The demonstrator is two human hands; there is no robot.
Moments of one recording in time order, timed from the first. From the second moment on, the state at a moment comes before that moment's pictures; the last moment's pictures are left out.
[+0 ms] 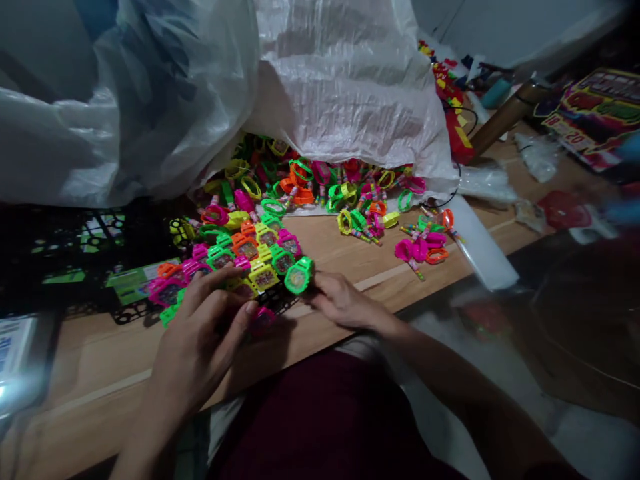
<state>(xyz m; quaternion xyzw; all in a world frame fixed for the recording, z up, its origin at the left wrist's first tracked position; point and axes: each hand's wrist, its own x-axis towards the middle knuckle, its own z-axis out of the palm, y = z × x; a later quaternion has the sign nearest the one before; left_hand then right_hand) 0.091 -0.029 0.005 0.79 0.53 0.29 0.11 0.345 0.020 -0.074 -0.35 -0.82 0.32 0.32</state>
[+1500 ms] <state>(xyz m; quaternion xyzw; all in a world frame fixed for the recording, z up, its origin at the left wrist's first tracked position) 0.111 -0.011 0.009 0.82 0.49 0.28 0.06 0.365 0.019 -0.078 -0.46 -0.76 0.24 0.38</state>
